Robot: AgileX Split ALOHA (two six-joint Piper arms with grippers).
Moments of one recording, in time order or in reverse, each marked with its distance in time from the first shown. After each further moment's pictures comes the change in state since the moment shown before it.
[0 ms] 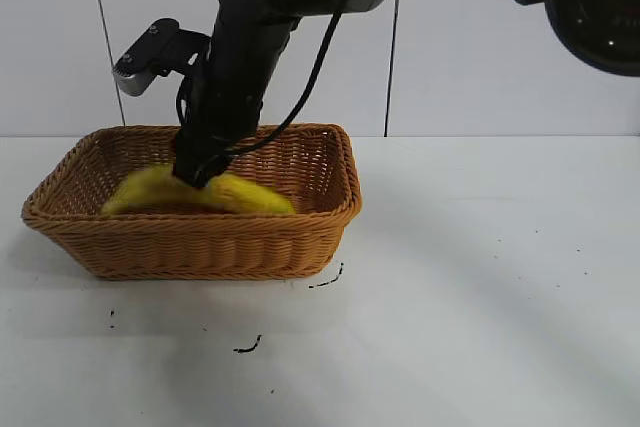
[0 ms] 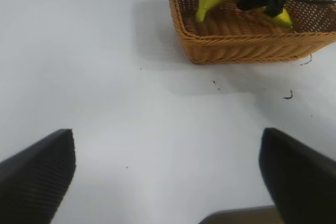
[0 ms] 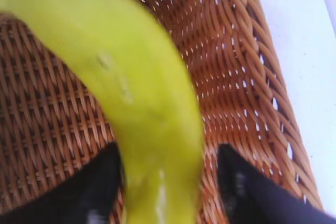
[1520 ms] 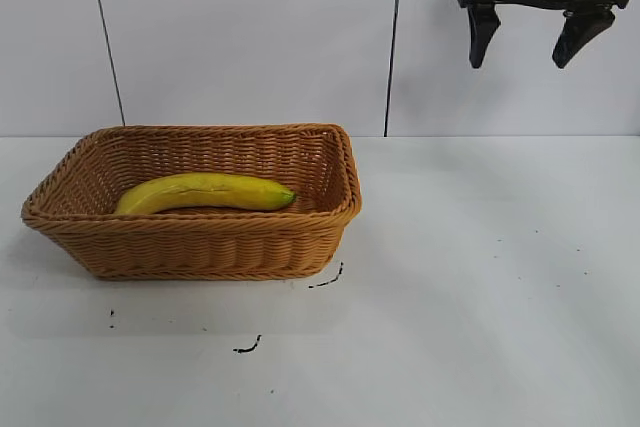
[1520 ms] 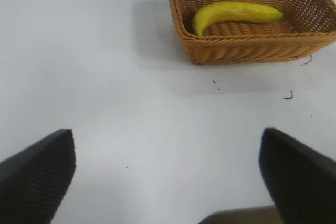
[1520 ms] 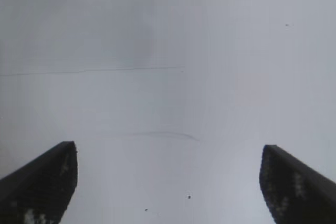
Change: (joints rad) left arm 0.000 0.000 0.000 0.001 0.000 0.000; right arm -0.588 -0.318 0.202 0.004 0.439 0.580
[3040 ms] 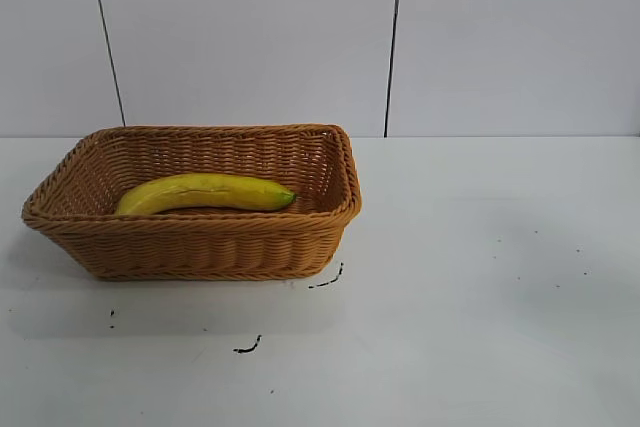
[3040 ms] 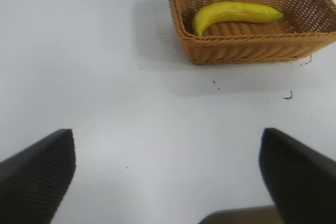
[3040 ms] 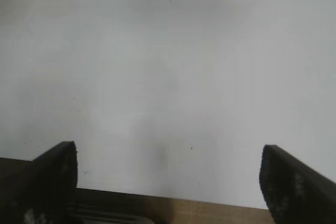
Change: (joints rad) left arm 0.000 0.000 0.000 0.000 0.000 0.000; right arm 0.000 -1.912 1.514 0.044 -0.182 0.000
